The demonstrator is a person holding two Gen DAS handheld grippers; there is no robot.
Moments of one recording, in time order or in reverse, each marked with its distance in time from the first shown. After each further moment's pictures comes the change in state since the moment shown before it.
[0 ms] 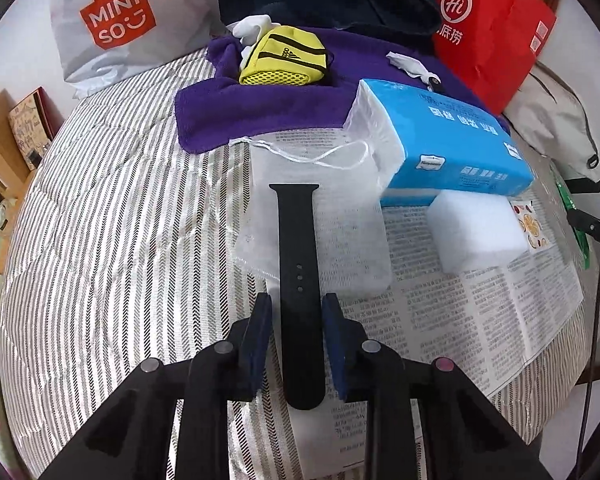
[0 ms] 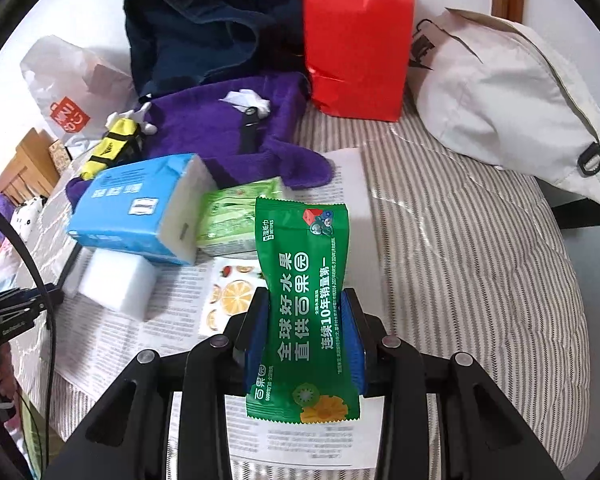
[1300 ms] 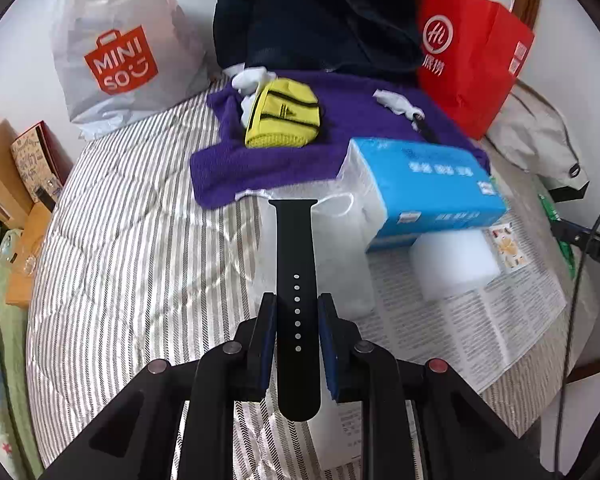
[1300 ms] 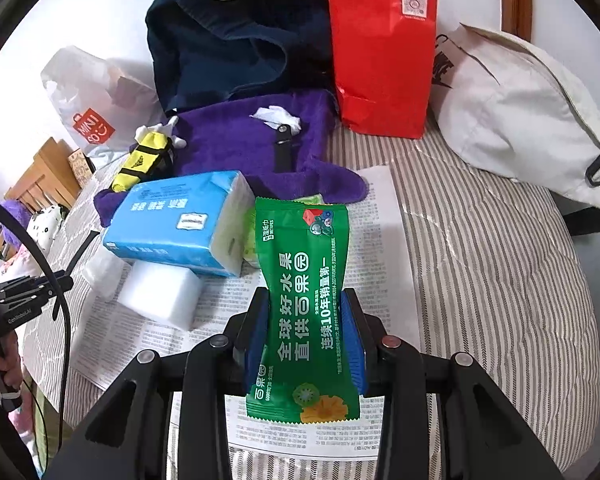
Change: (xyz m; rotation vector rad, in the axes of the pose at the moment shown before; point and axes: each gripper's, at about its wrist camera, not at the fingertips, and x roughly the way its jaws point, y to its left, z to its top) left arm -0.043 0.005 0.019 0.053 -0.090 -0.021; right arm -0.016 0.017 0.004 -0.001 -0.037 0.067
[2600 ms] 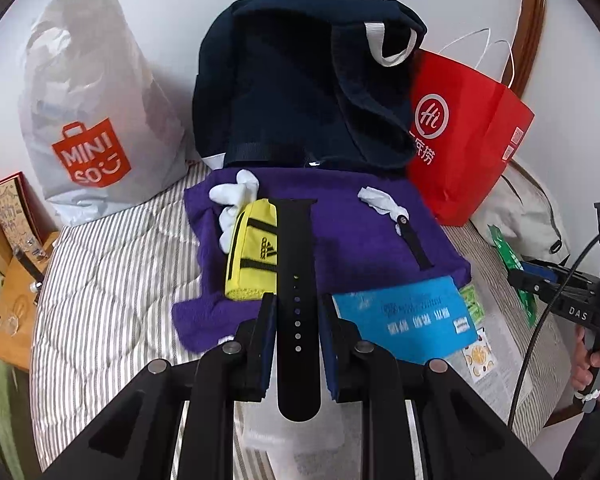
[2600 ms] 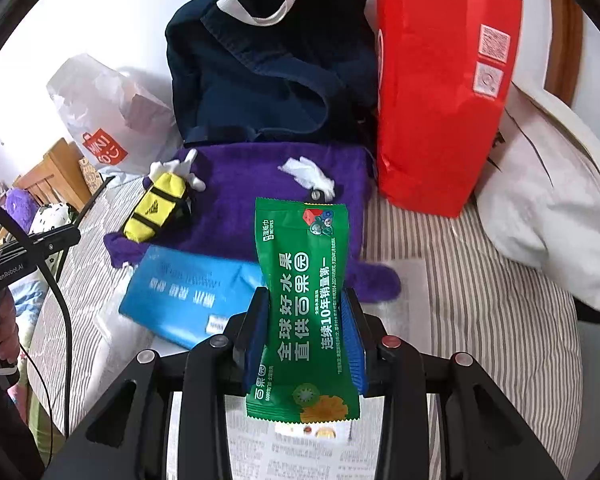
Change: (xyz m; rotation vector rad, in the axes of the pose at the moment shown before) left arm -0.006 -0.001 0.103 -0.021 -0.155 -0.084; right arm 0.012 0.033 0.082 -0.088 -0.040 0.024
